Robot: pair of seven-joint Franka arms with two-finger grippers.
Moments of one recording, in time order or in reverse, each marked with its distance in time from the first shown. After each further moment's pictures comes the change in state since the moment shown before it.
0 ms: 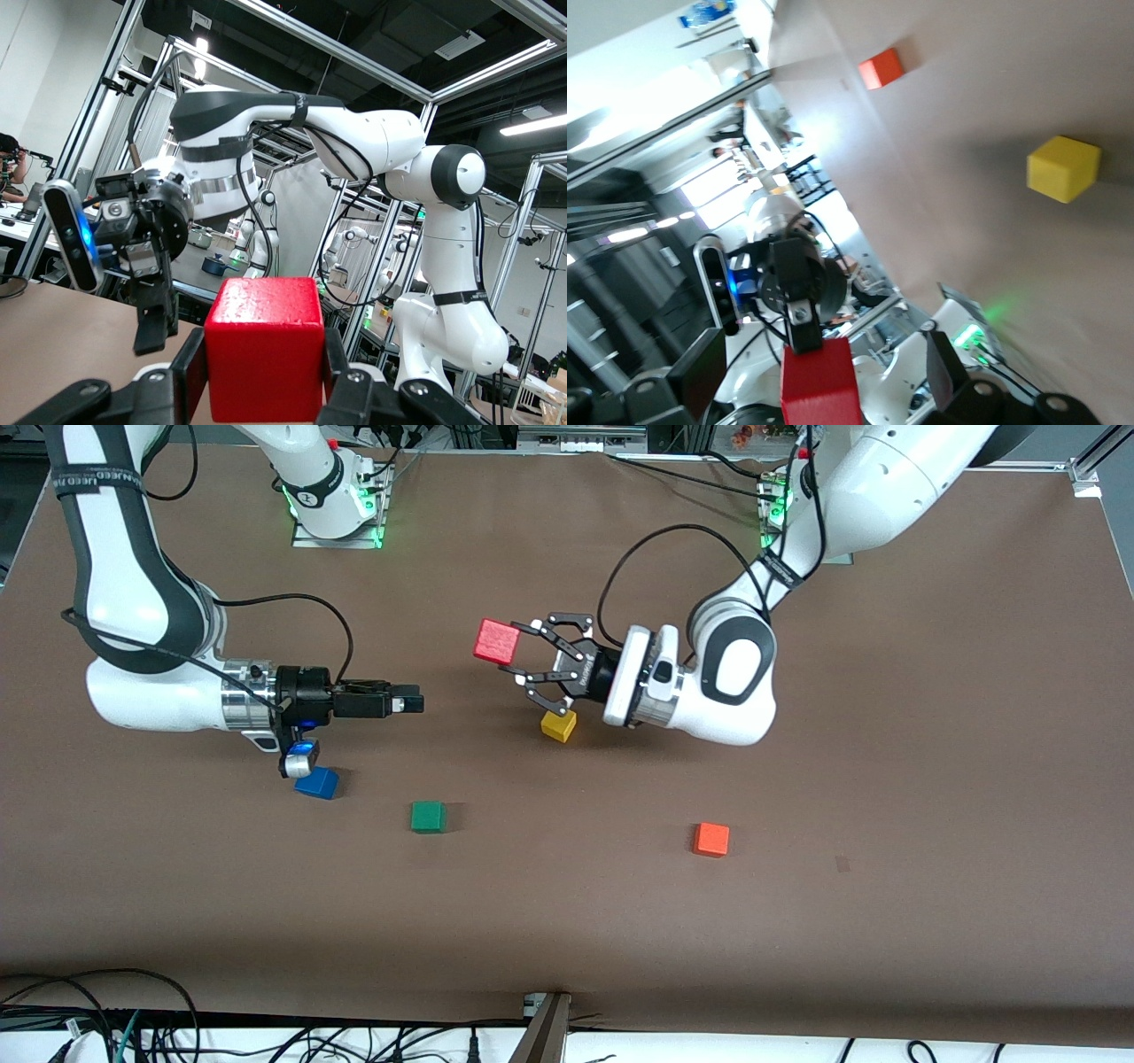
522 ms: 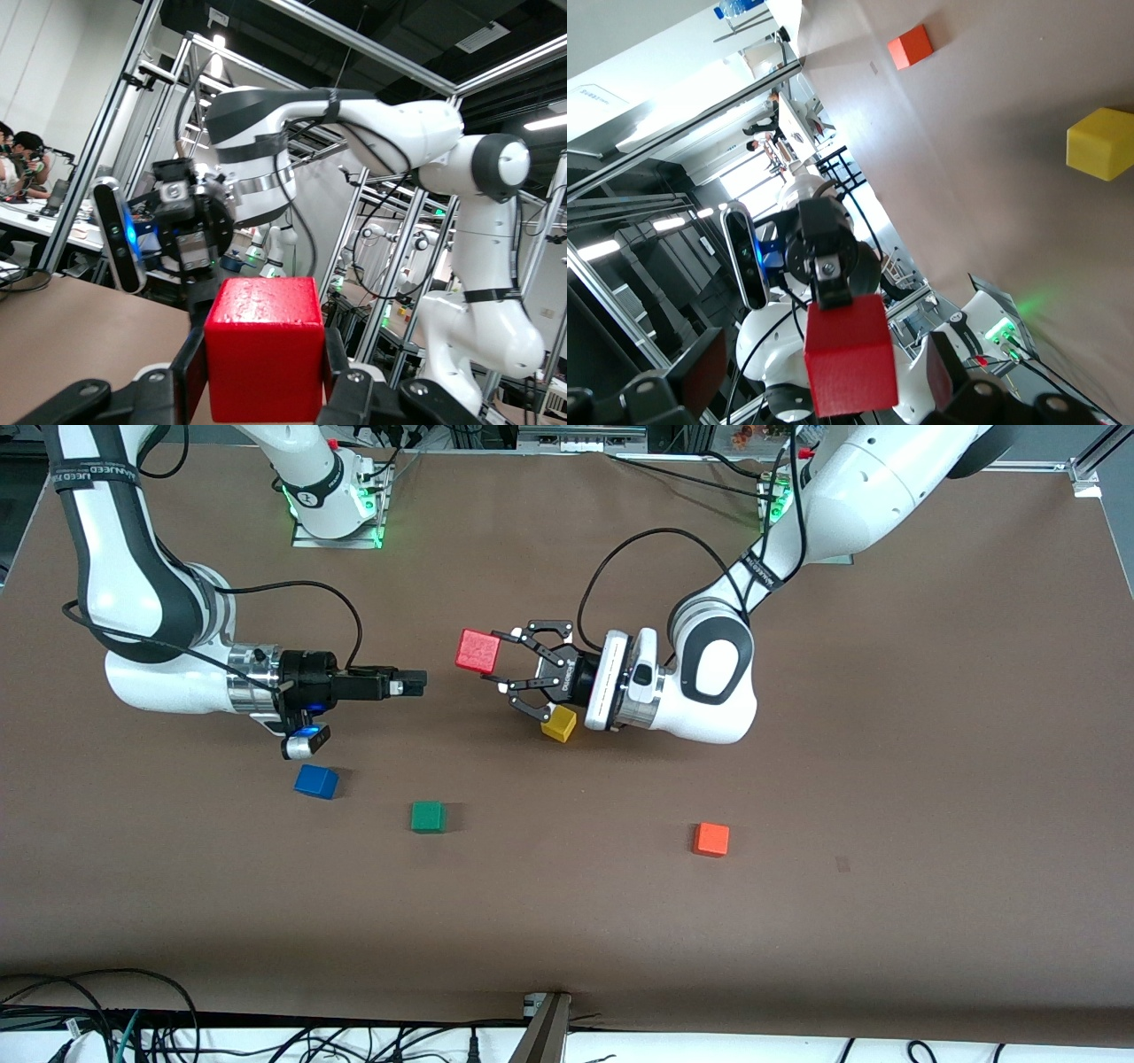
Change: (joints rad) left arm -0.049 0.058 0.002 0.075 -0.006 0.089 0.001; right arm 0.000 -0.056 0.009 -0.083 0.069 -0.015 -0.036
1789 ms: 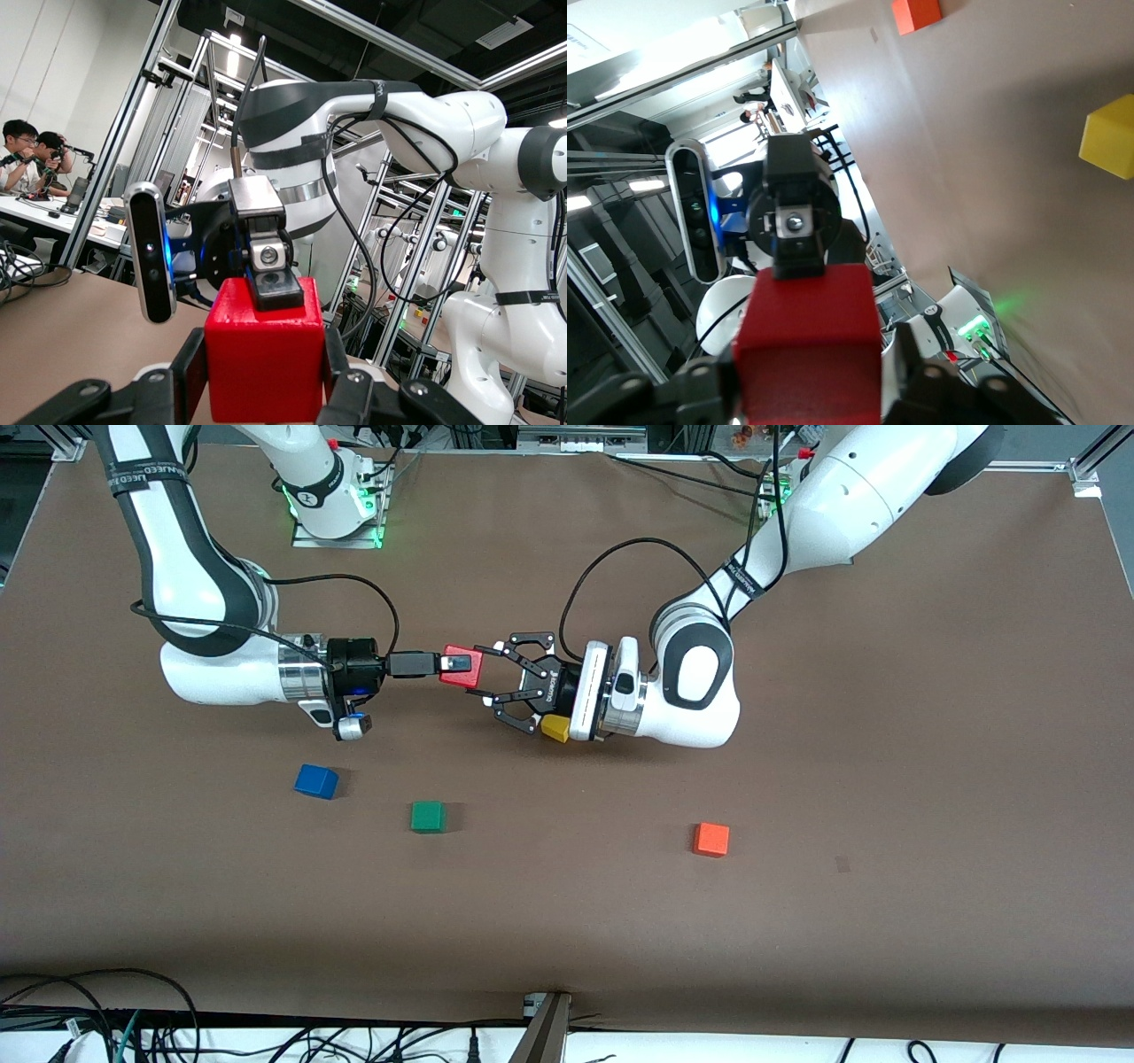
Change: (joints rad) left arm -0.036 0.054 0.002 0.067 -0.003 0.049 -0.006; right arm 0.025 0.005 0.065 -0.035 0.015 0.044 -0.136
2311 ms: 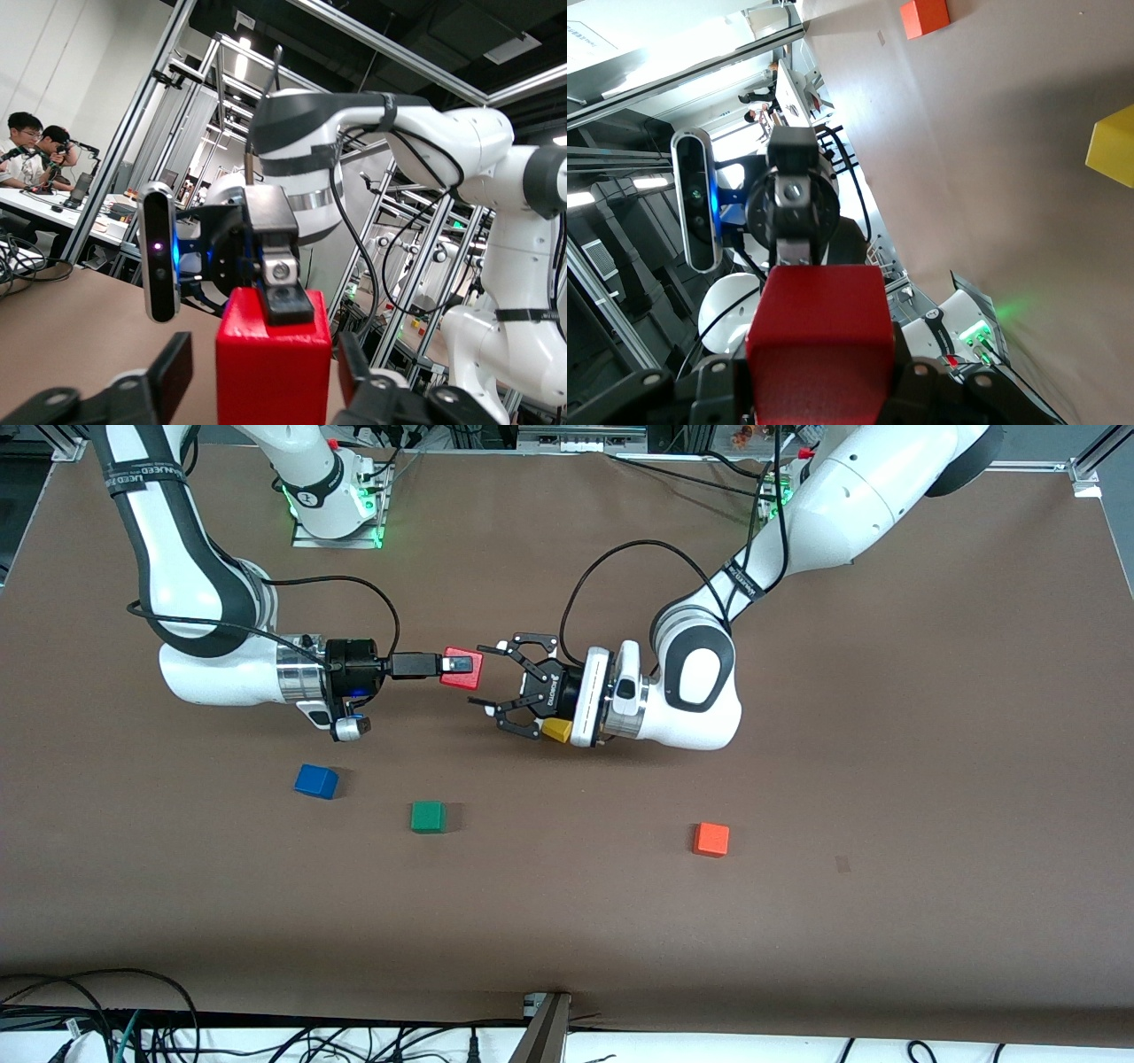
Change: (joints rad) left arm 0.012 0.002 0.000 0.017 -0.004 -0.009 -0.070; right arm 0.000 0.000 -0.001 0.003 0.002 0.001 -0.014
